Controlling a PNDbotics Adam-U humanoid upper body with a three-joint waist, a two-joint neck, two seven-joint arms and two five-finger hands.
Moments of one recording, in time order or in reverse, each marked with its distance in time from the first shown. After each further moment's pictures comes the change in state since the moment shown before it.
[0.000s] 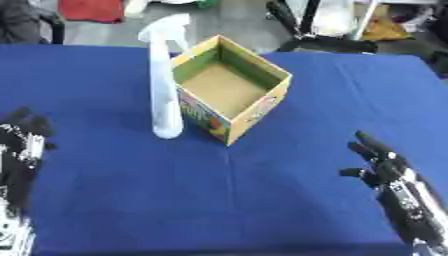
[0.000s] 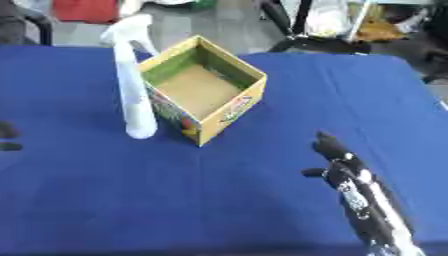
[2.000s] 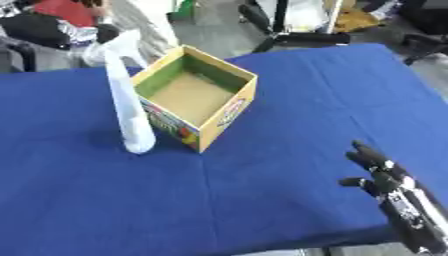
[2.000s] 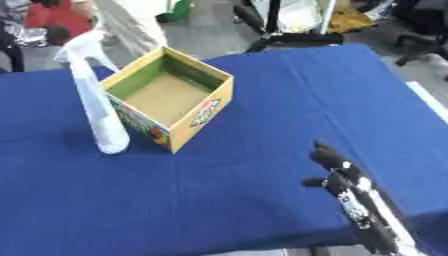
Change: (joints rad) left arm -0.867 0.520 -0.413 0.409 -0.330 -0.079 -0.653; right arm 0.014 -0.051 0.021 0.001 0.009 0.002 0.020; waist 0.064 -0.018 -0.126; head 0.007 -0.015
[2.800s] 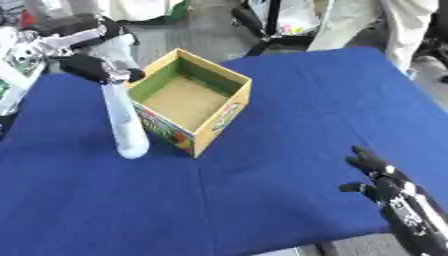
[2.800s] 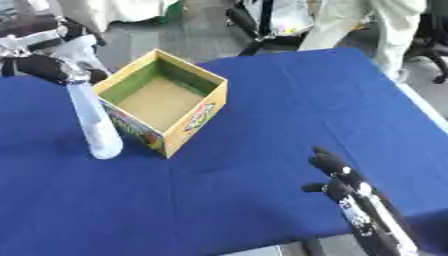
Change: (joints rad) left arm -0.012 -0.121 0.000 0.172 -0.127 -0.056 -0.037; right arm -0.012 0.000 0.010 0.000 -0.008 0.003 0.011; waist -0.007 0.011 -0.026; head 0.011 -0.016
